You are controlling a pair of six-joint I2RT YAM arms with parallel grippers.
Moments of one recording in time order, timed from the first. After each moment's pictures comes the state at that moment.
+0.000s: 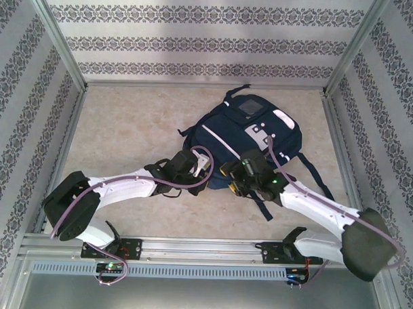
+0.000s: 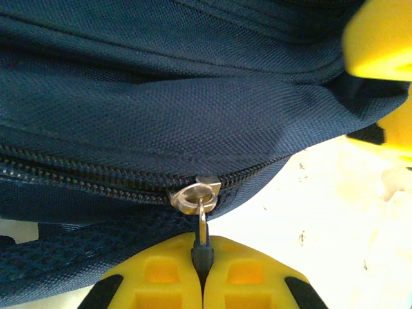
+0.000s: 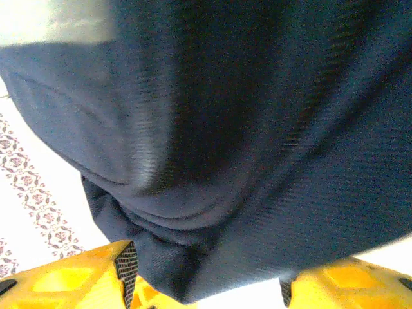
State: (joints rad) left arm -0.80 1.49 0.79 -0.16 0.18 -0.34; right arm 0.67 1.20 0.65 -0.27 -0.16 1.55
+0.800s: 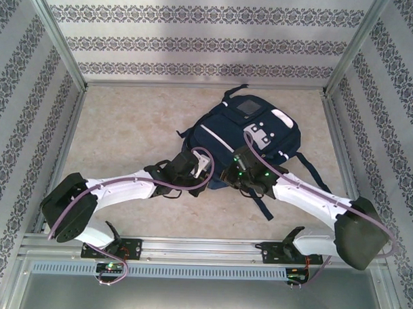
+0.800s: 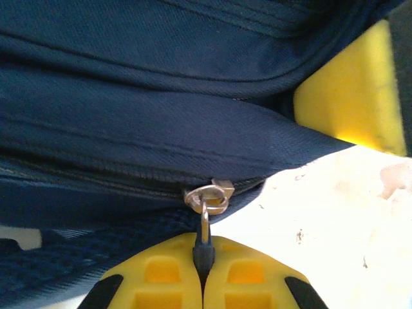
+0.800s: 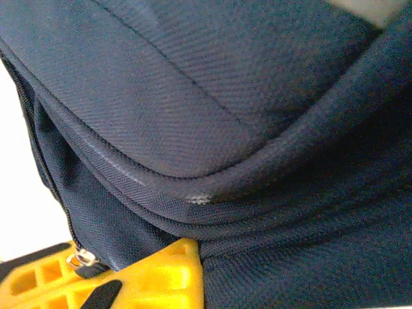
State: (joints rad) left arm -0.82 1.46 0.79 -0.17 0.15 -0.34; right arm 0.70 1.26 0.74 -0.41 -0.12 1.07
